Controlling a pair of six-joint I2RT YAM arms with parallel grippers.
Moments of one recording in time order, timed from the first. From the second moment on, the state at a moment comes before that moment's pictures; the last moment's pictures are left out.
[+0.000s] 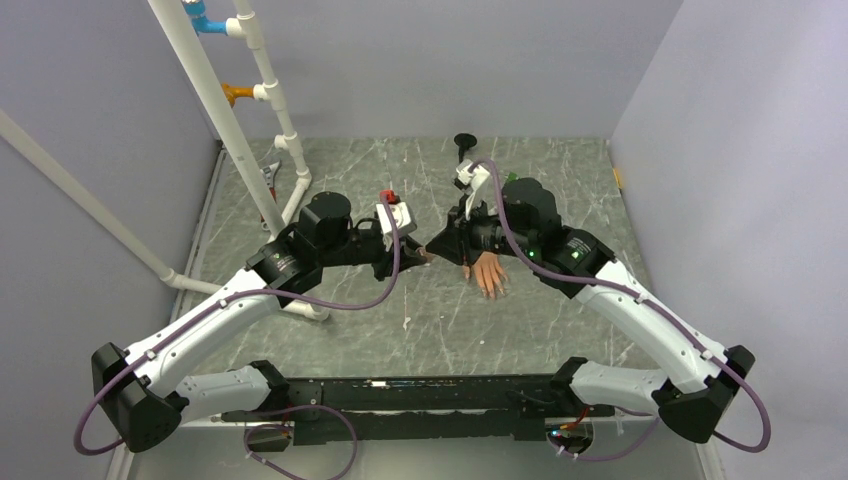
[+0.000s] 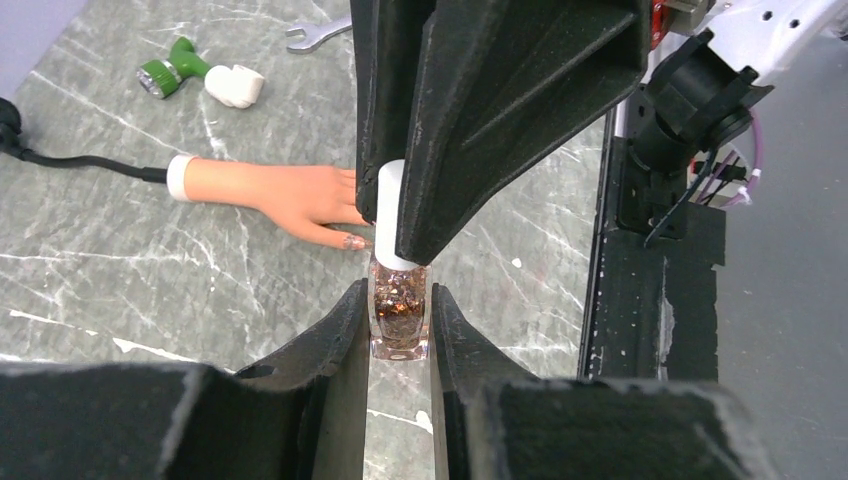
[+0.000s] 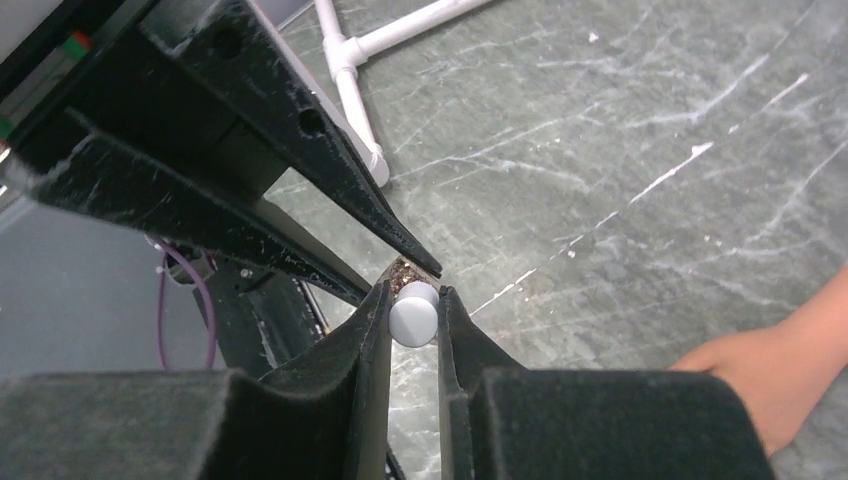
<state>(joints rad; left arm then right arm) -0.76 1.11 1.05 -0.24 0.52 0.16 0.77 1.12 1.22 -0.48 -0.33 0.19</state>
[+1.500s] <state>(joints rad) -0.75 1.14 1.05 -0.25 0.72 0.18 0.77 0.96 1.10 -0.42 -0.45 -0.04</state>
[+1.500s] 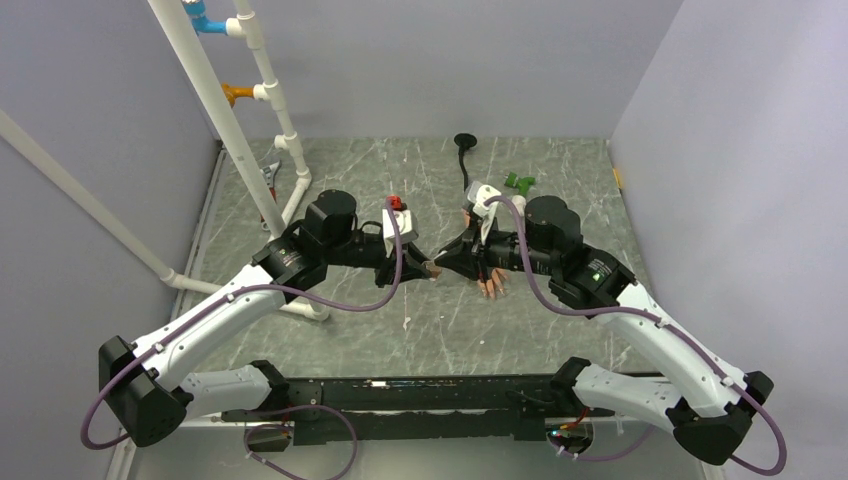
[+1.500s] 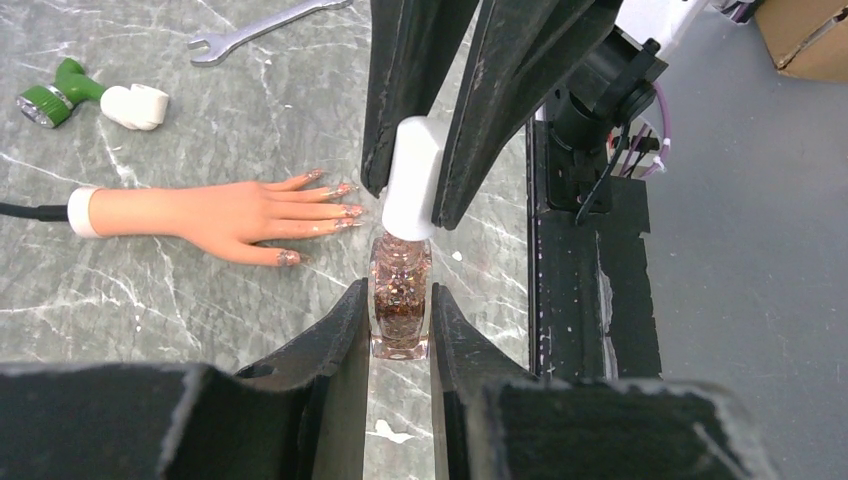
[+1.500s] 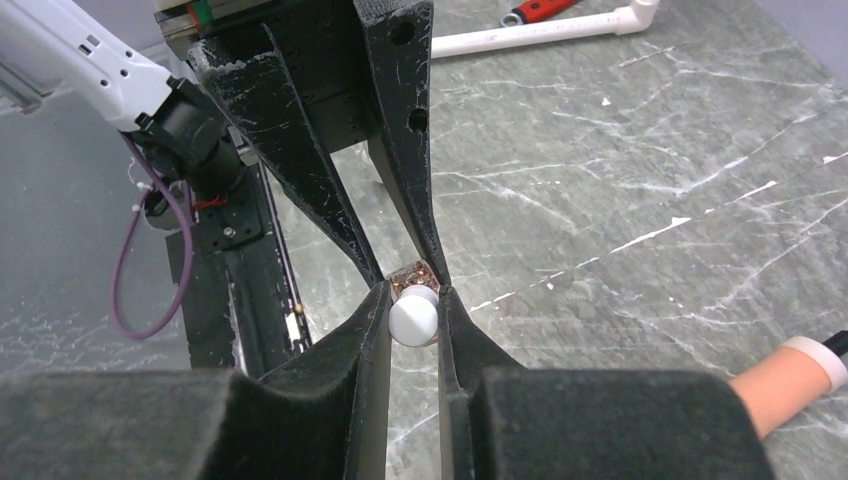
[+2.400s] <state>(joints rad) -0.75 1.14 1.05 -0.25 0.59 0.20 0.78 0.94 1.19 -0.49 -0.32 -0.02</state>
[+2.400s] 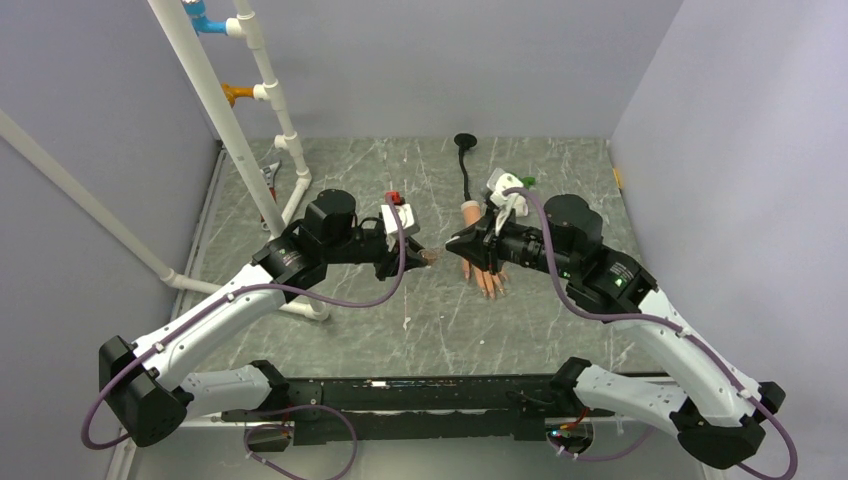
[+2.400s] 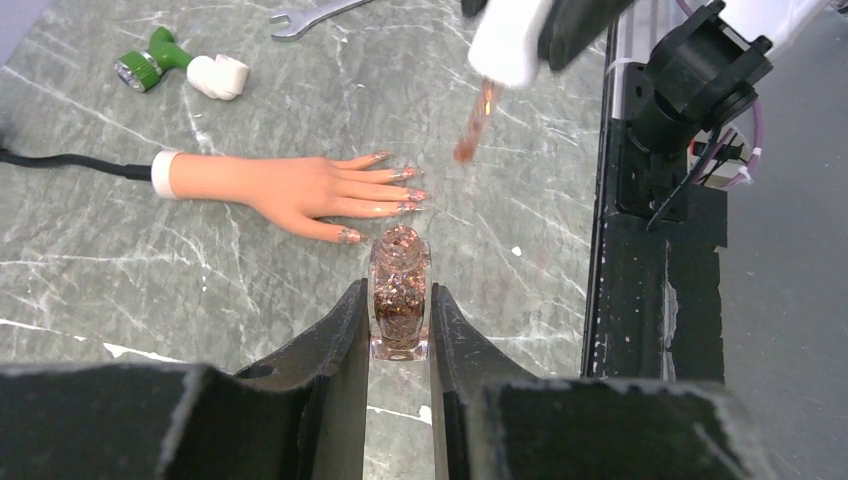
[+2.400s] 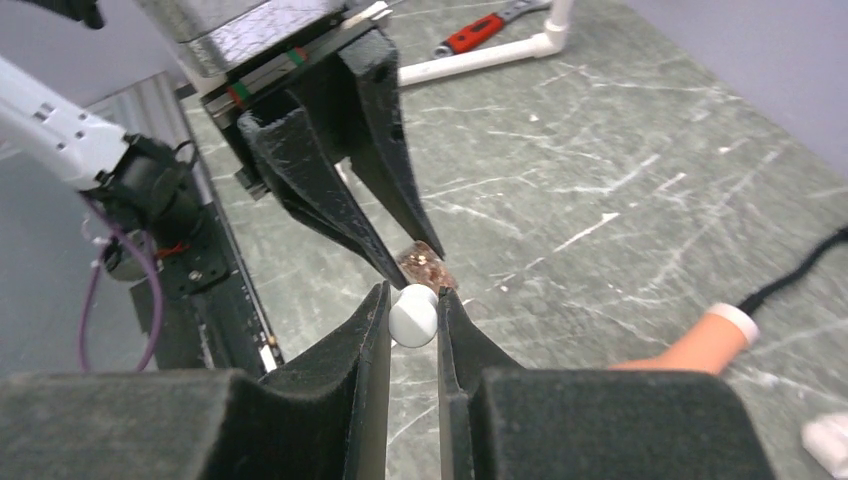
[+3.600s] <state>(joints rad) -0.75 1.03 1.01 -0.19 0.24 0.22 0.61 0.75 0.55 -0.31 0.12 0.53</state>
